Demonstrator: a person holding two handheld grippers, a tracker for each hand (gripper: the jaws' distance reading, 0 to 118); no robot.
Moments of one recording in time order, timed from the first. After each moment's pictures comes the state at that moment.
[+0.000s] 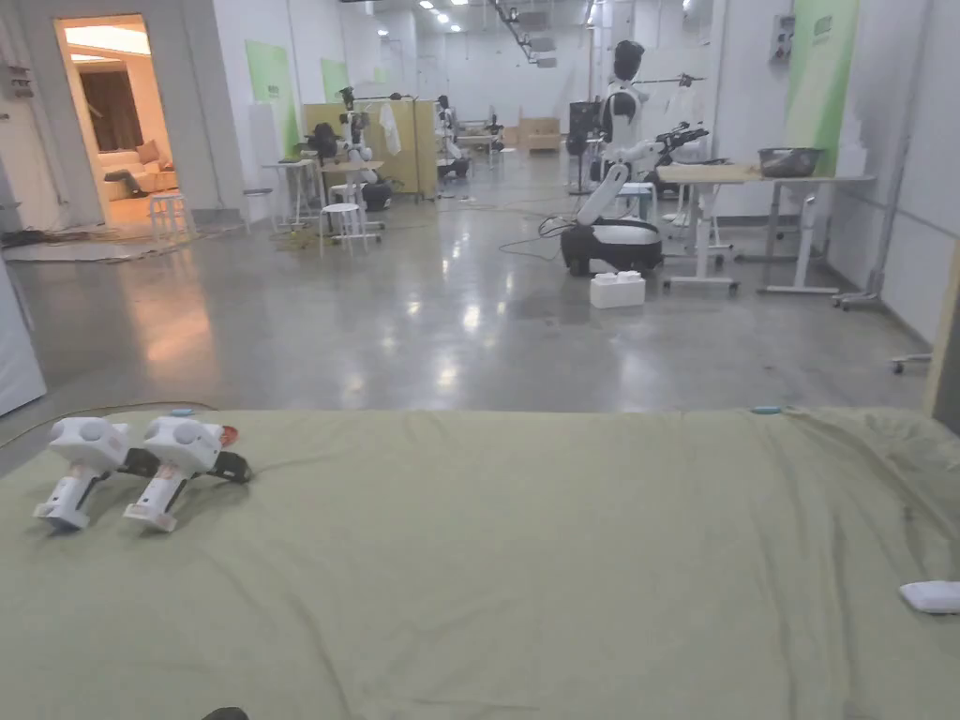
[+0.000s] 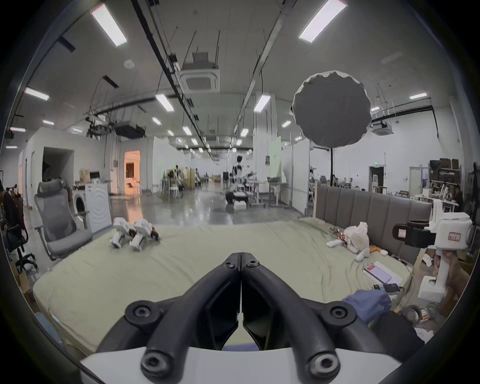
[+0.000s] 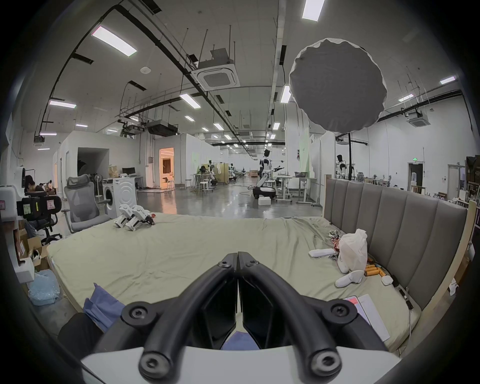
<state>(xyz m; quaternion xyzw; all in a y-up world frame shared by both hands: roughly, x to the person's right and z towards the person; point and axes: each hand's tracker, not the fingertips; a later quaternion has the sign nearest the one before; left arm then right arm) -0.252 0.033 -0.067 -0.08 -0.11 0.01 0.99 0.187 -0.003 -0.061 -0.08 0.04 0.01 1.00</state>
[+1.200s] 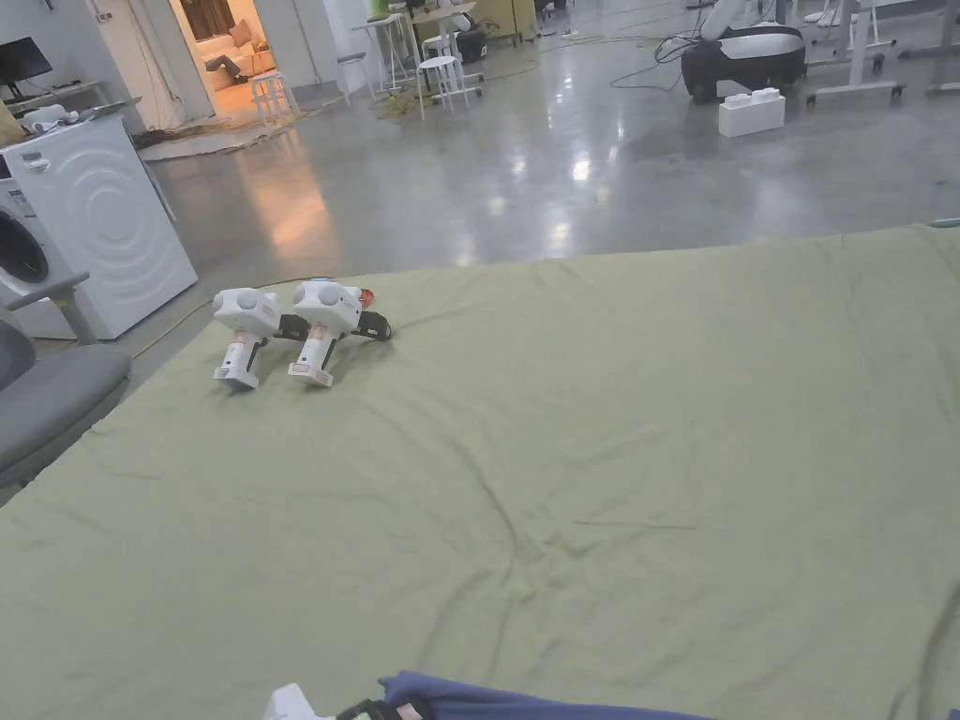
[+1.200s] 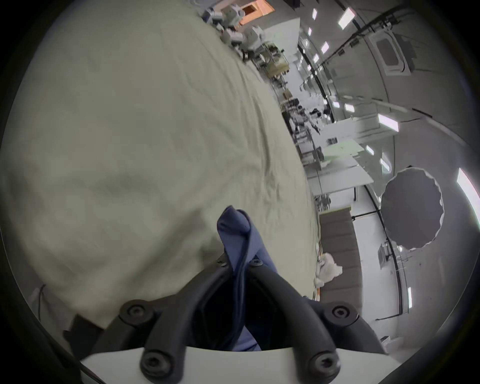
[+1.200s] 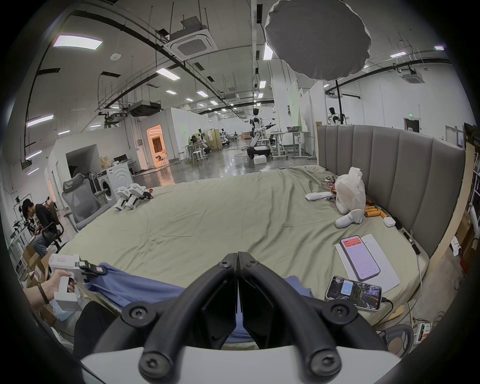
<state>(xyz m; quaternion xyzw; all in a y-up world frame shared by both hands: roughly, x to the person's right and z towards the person) -0.380 -0.176 -0.156 -0.36 -0.06 0.50 0.79 0.220 -0.055 -0.042 -0.20 0.03 -0.06 0.98</state>
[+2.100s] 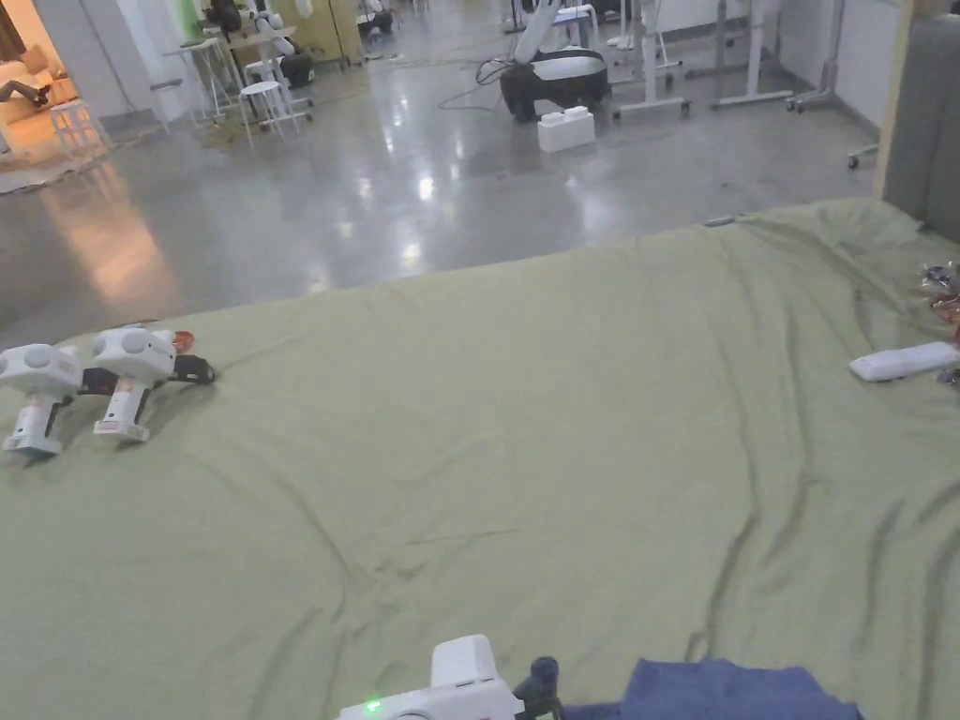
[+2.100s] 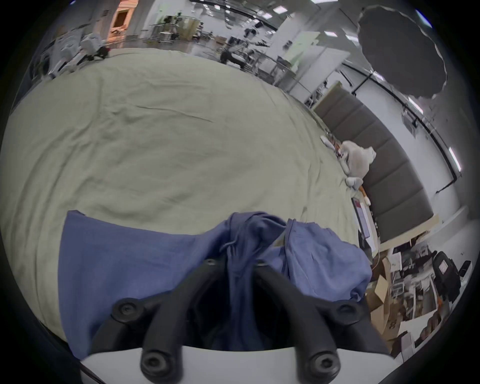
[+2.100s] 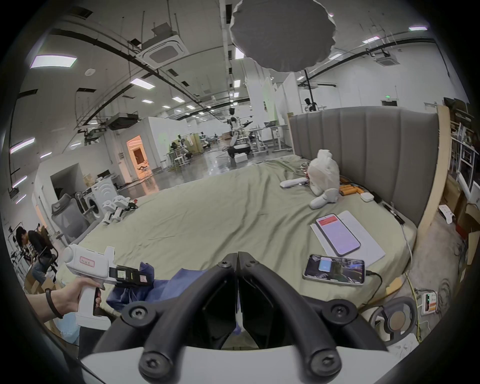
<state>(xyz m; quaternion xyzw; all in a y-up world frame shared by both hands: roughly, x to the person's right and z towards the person) -0.122 -0.183 -0.235 -0.49 -0.18 0.16 0.84 0.248 -0.060 -0.001 -0.21 -0.03 -0.12 0.97</state>
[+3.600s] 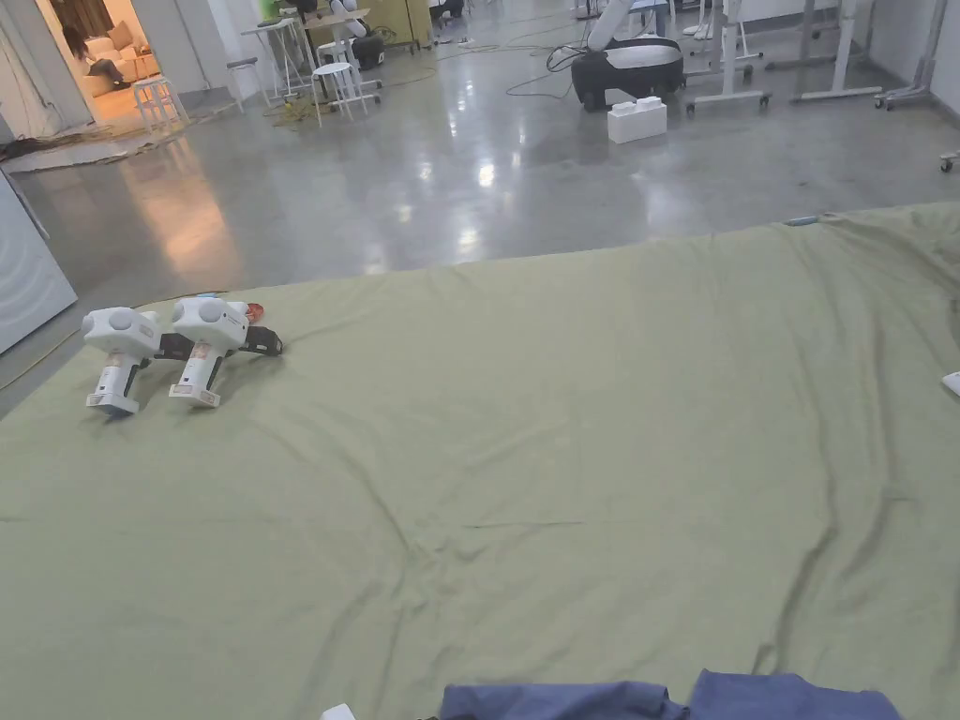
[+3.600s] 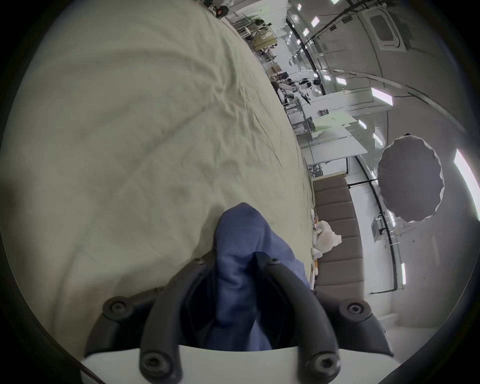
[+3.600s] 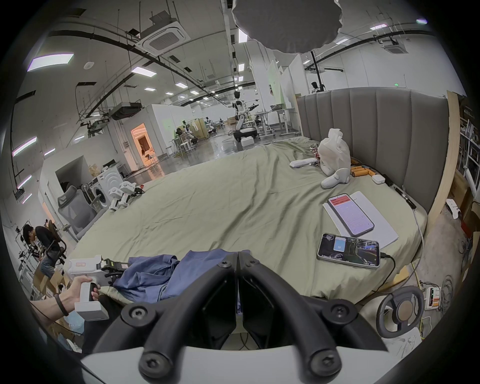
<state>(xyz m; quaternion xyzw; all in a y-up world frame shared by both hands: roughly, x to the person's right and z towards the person) -0.289 -0.256 -0.199 -0.42 -0.14 0.49 0.76 0.232 -0.069 -0.012 -0.25 0.01 -0.12 0.96</state>
